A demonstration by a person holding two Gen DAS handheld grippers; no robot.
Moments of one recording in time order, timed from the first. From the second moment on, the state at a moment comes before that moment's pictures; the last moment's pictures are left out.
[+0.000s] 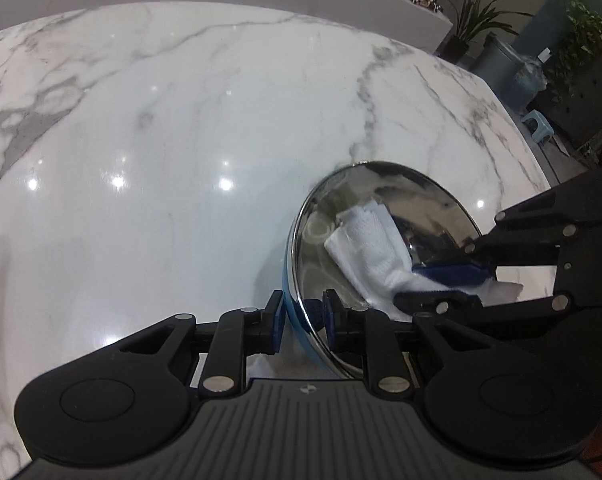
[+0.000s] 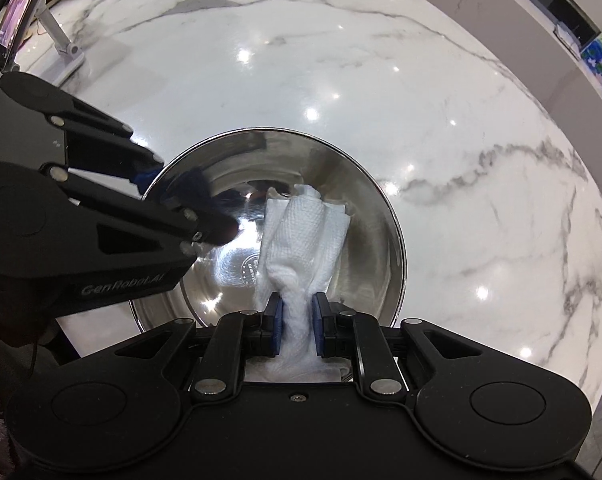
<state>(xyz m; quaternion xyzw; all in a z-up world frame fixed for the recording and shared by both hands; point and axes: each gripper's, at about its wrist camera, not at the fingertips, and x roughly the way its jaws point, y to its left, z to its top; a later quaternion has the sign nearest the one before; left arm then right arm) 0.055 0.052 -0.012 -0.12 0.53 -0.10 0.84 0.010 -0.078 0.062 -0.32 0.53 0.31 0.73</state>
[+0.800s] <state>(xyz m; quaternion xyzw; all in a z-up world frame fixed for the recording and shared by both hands) 0.058 0.041 -0.006 -0.05 0.51 -0.11 0.85 0.073 -0.068 0.005 -0.31 0.53 0.31 0.73</state>
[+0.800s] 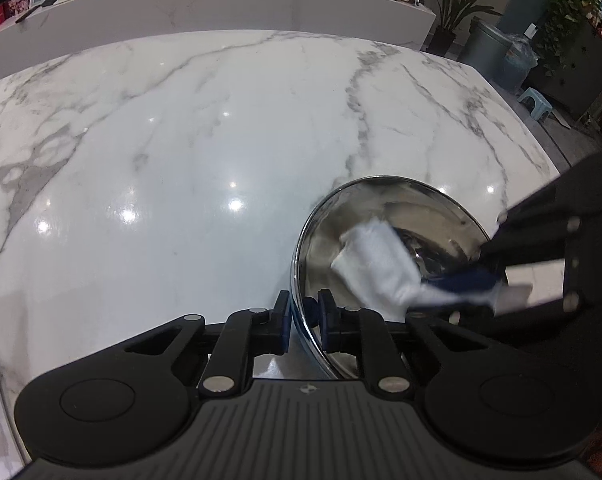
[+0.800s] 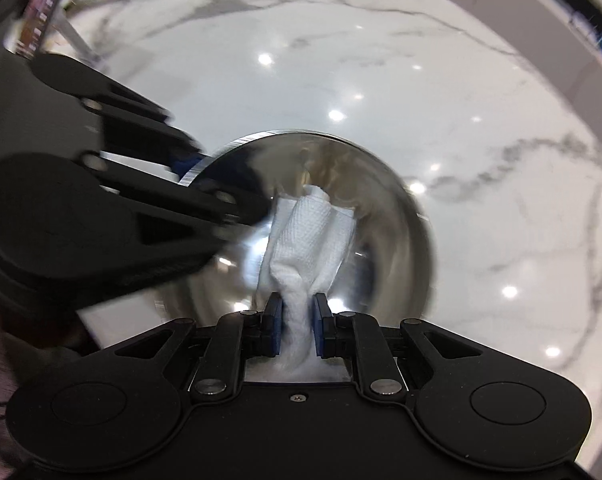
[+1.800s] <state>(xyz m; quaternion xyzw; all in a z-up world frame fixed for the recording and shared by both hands) 0.056 0.037 -0.004 -0.03 0.50 -0.11 0.86 0.087 -0.050 -0.015 -0.30 0.49 0.36 0.73</state>
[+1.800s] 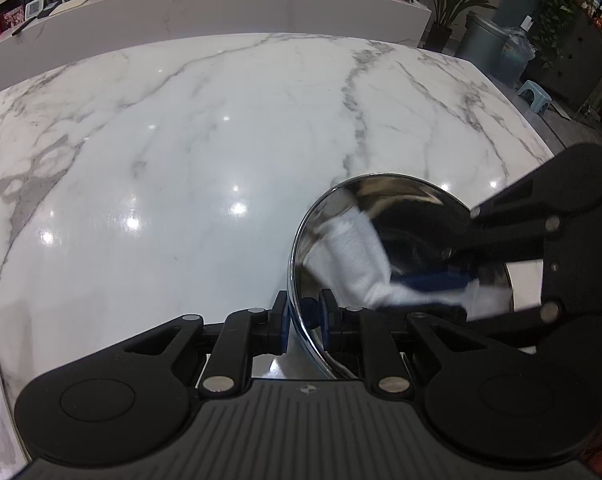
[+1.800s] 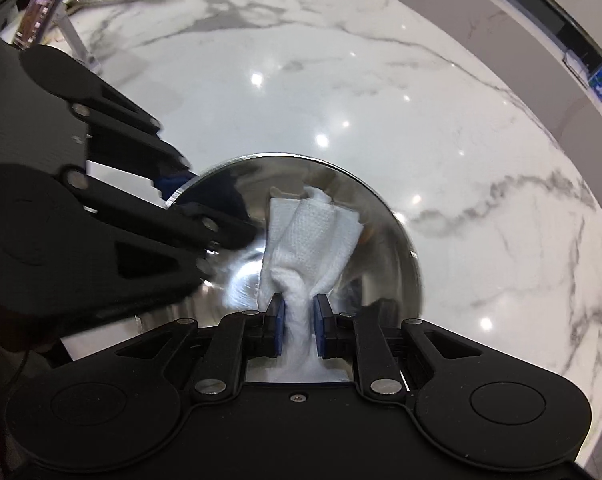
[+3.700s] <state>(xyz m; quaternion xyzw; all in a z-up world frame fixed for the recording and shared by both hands) 0.053 0.026 -0.001 -0.01 0.47 -0.08 0.88 0.057 -0.172 0.085 -0.11 0.41 0.26 0.87</state>
